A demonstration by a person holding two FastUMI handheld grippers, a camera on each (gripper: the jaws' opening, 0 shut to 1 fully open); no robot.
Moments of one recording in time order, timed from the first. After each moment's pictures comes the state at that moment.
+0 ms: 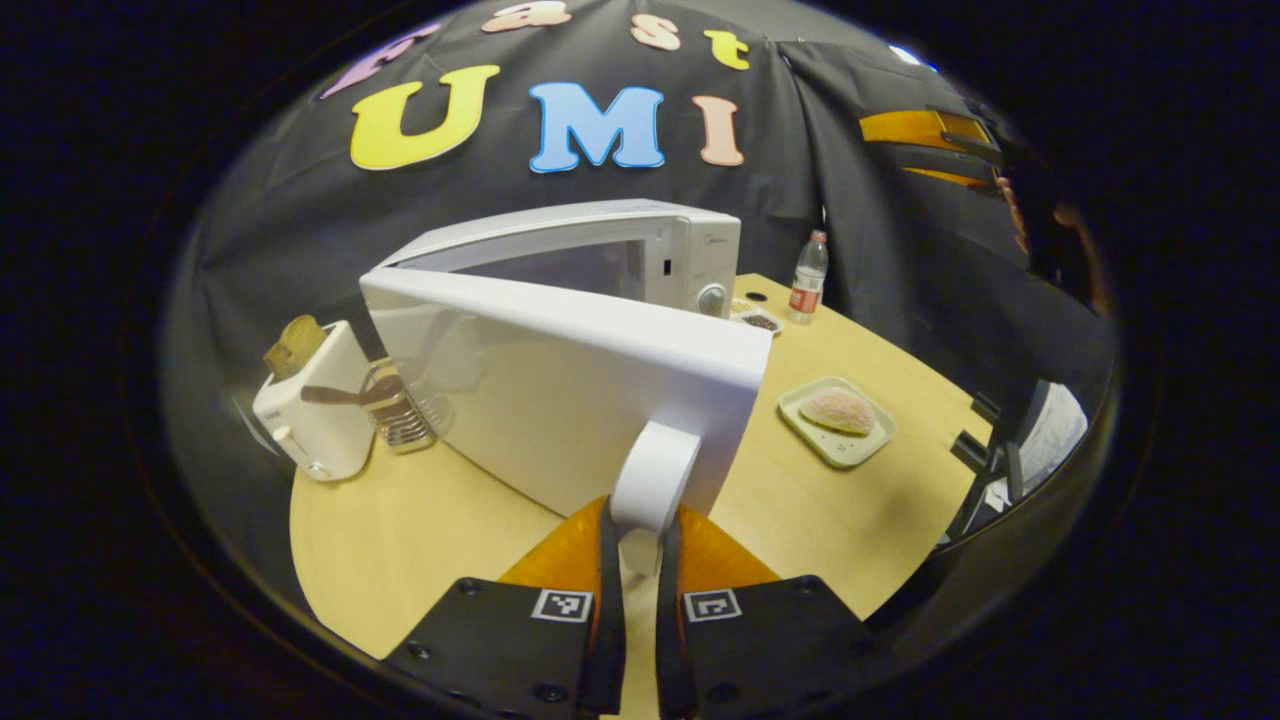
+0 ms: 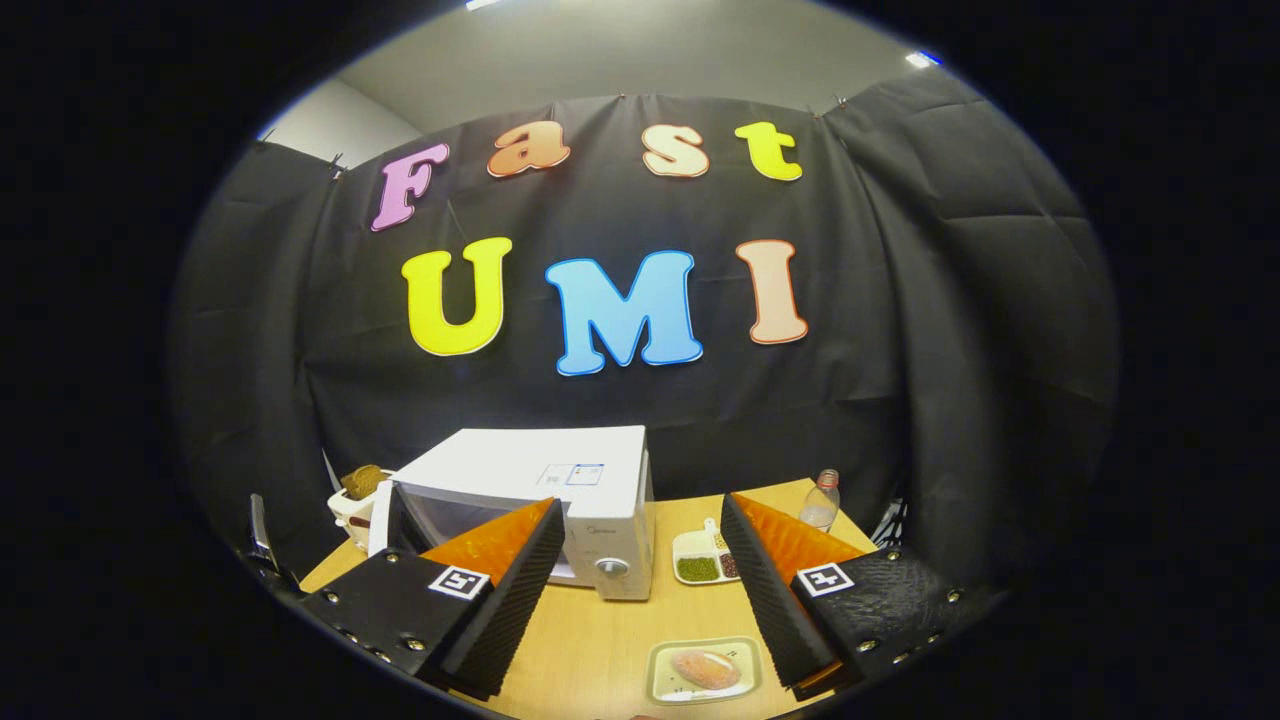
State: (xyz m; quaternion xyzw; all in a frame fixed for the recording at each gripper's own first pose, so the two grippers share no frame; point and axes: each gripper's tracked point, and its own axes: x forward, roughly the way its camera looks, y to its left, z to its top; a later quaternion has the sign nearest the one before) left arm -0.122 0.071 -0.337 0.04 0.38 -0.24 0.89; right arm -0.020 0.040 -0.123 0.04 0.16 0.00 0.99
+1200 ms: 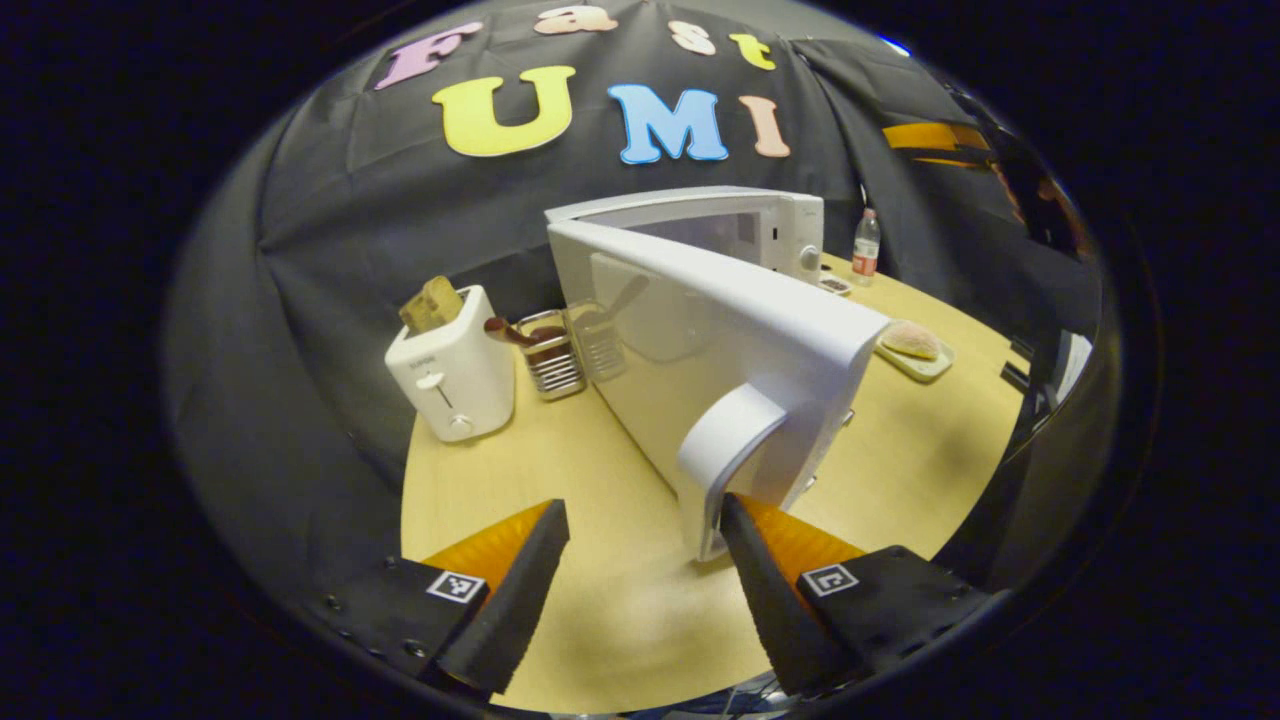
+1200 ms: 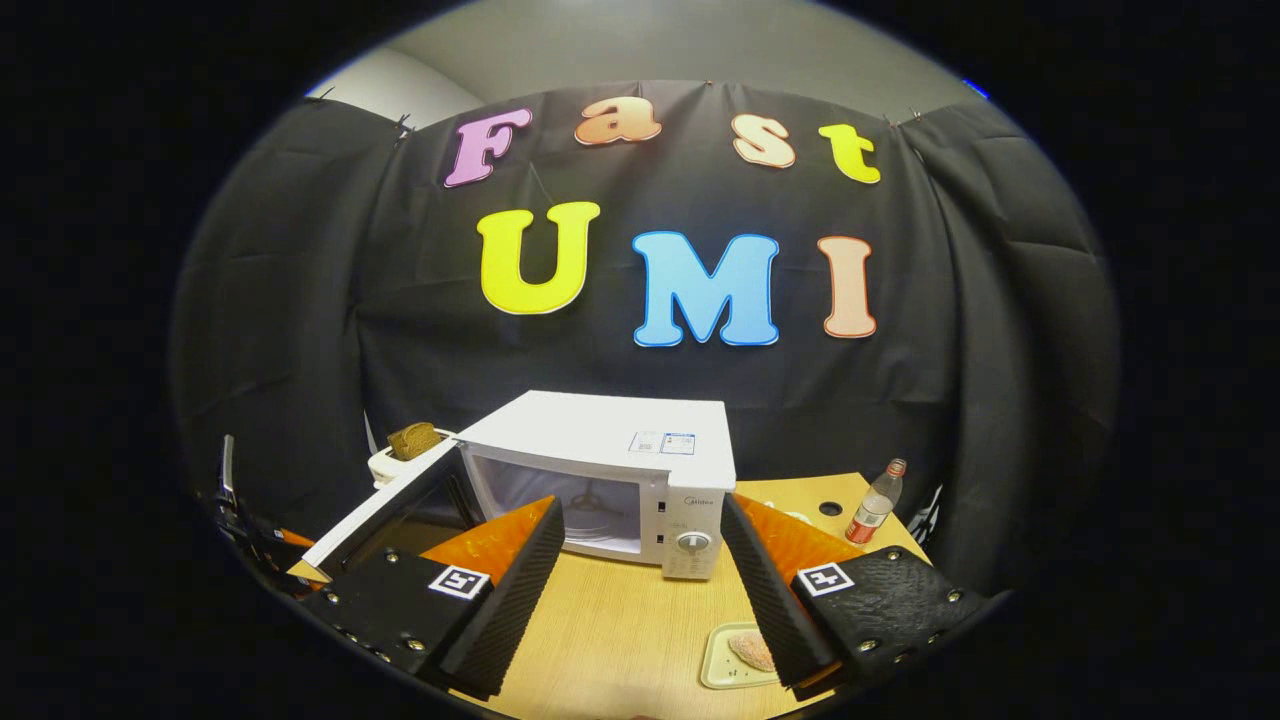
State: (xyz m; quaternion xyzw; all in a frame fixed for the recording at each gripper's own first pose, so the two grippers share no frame) left arm -0.169 0.269 -0.352 0.08 0.39 -0.18 0.90; right arm -0.037 0.135 -0.140 -0.02 0.19 0.06 0.98
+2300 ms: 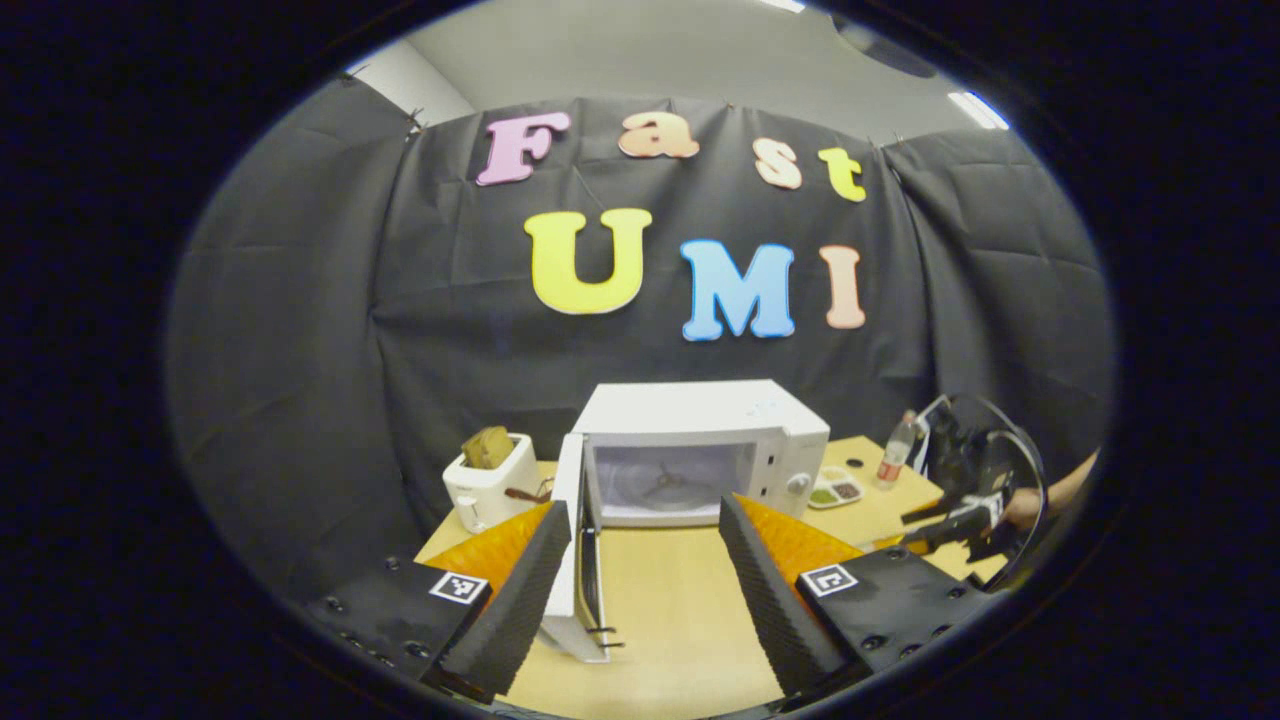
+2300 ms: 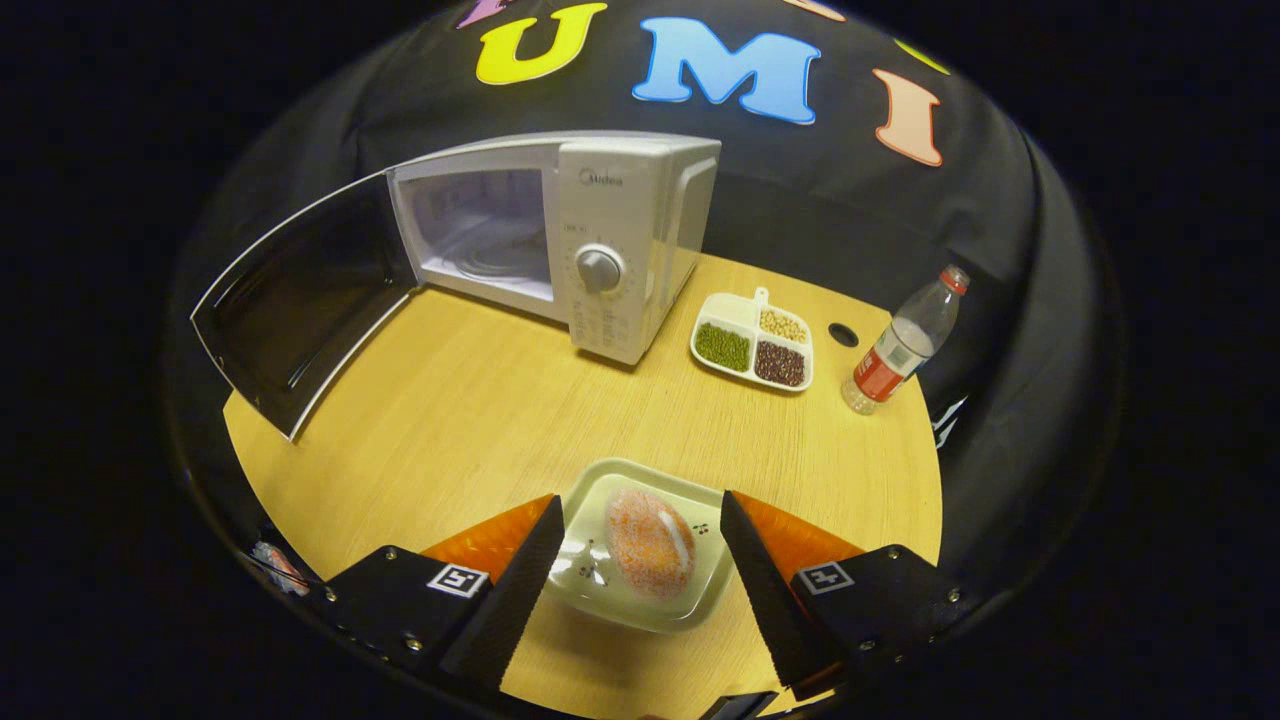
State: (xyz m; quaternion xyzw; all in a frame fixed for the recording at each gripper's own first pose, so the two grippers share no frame) left arm -0.112 0.110 -0.080 -0.02 0.18 -0.01 0.98; right arm -0.069 -0.021 -0.400 -0.10 0.49 0.14 0.86
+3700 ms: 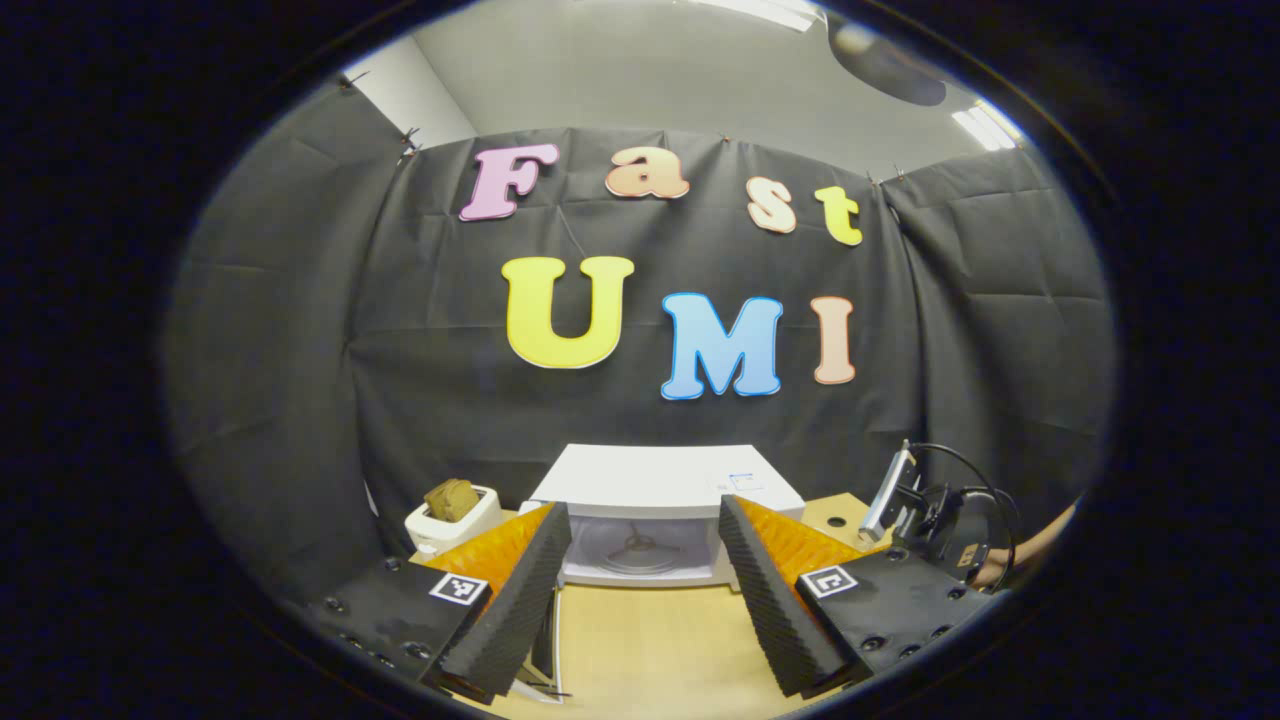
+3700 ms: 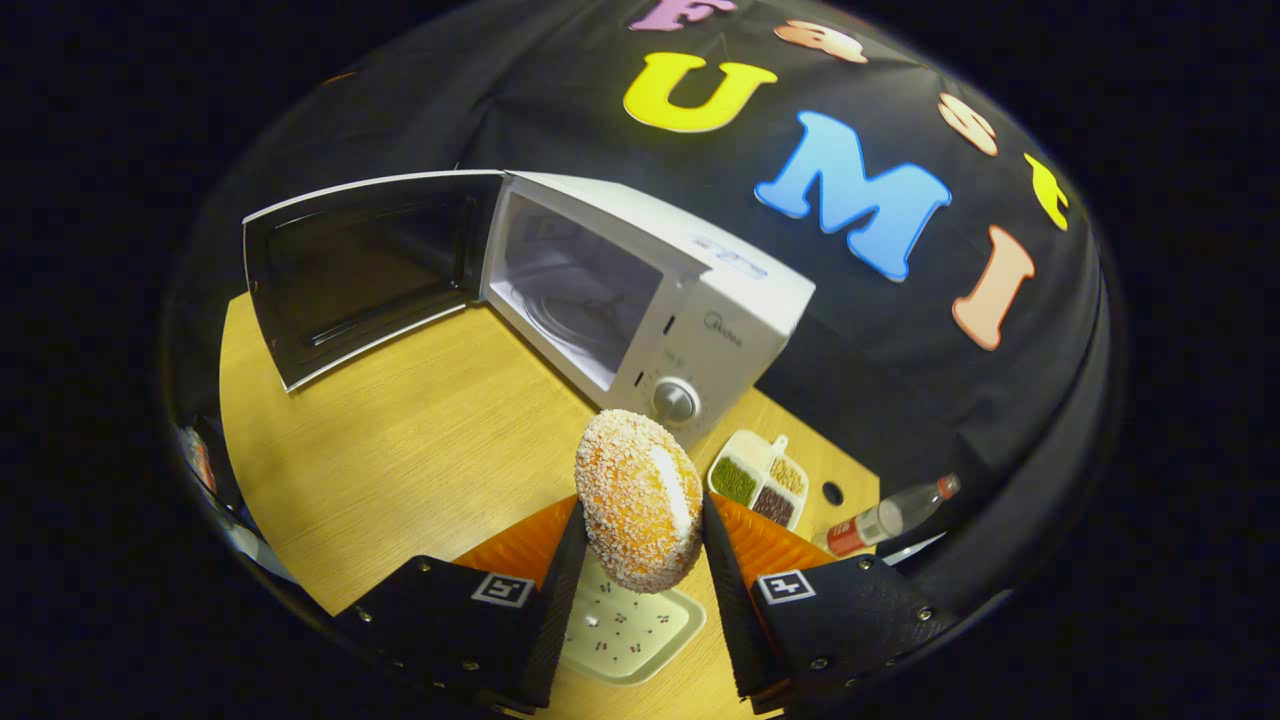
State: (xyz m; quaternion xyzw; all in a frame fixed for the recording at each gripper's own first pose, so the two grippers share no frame) left arm -0.058 0.096 -0.058 -0.03 0.14 -0.02 0.99; right arm -0.008 0.071 -0.306 -0.30 0.29 0.22 0.88
